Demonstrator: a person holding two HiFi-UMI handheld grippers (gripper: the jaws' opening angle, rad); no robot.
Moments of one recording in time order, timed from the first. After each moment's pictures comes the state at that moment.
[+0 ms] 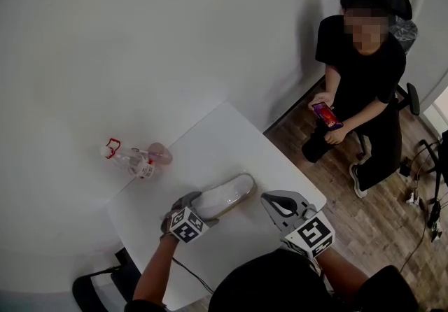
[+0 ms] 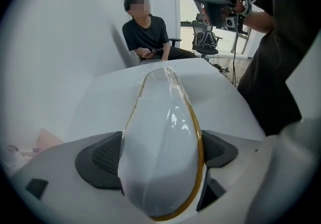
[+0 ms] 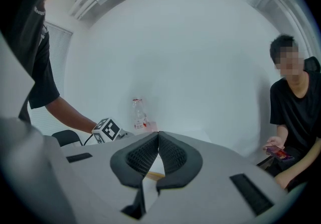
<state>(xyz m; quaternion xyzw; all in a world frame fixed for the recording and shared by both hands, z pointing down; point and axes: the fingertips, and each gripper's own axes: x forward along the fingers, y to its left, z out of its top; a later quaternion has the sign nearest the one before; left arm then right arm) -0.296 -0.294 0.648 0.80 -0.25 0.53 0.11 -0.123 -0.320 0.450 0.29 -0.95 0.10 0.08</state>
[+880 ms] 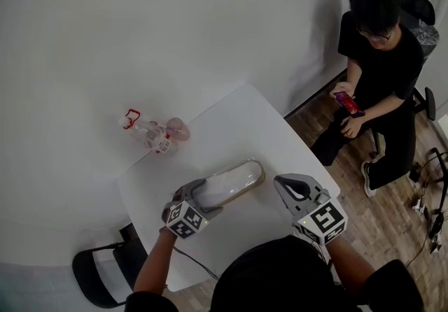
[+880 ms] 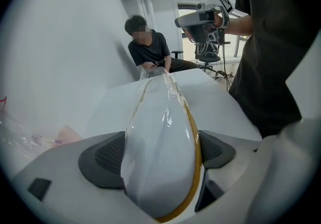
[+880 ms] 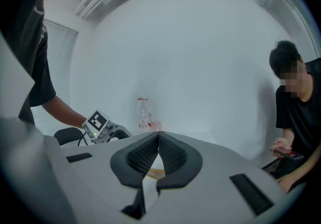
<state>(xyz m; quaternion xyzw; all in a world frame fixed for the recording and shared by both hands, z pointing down) -0.319 -0.263 0.606 0.82 -0.30 0.48 0.05 -0.139 -0.315 0.449 0.26 -0.96 0.09 0.08</state>
